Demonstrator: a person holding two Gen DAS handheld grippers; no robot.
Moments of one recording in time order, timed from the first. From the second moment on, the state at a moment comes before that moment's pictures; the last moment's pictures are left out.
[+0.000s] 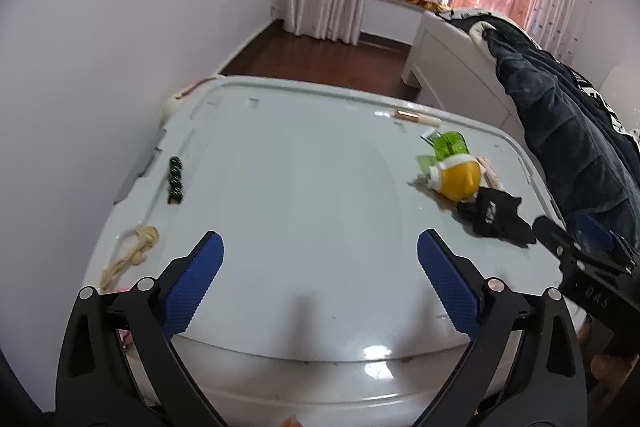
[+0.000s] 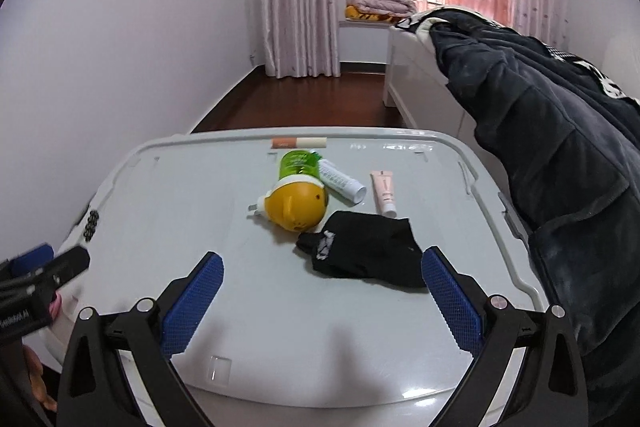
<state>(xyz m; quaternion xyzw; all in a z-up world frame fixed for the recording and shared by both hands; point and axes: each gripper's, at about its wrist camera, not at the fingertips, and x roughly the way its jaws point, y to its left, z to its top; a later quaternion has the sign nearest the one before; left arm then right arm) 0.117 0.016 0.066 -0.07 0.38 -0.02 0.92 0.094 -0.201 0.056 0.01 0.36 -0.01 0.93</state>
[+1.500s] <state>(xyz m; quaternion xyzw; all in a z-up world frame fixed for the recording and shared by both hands) 0.132 0.026 0.026 -0.08 0.46 0.02 0.88 0.091 -0.192 0.052 0.00 0.36 0.00 0.93</state>
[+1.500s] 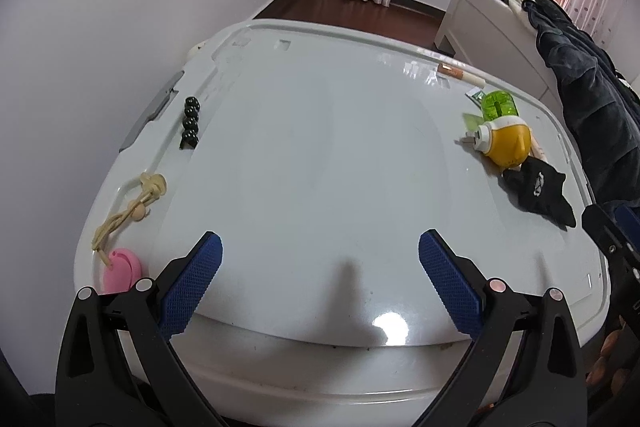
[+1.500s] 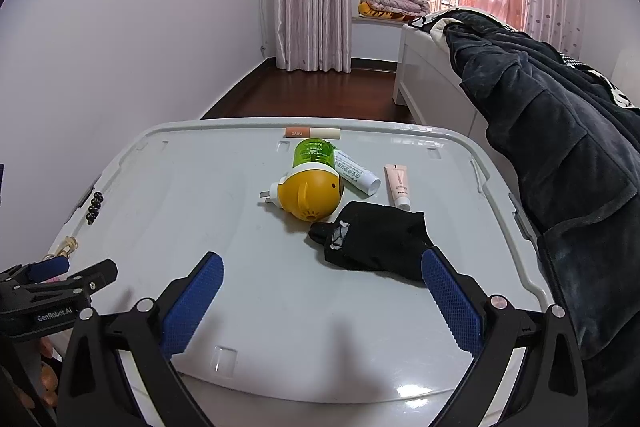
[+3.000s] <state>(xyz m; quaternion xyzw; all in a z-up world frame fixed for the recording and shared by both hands) 0.118 0.001 0.043 -0.03 0.42 -0.01 0.90 0.093 -0.198 0.050 0.02 0.37 0.00 0.93</state>
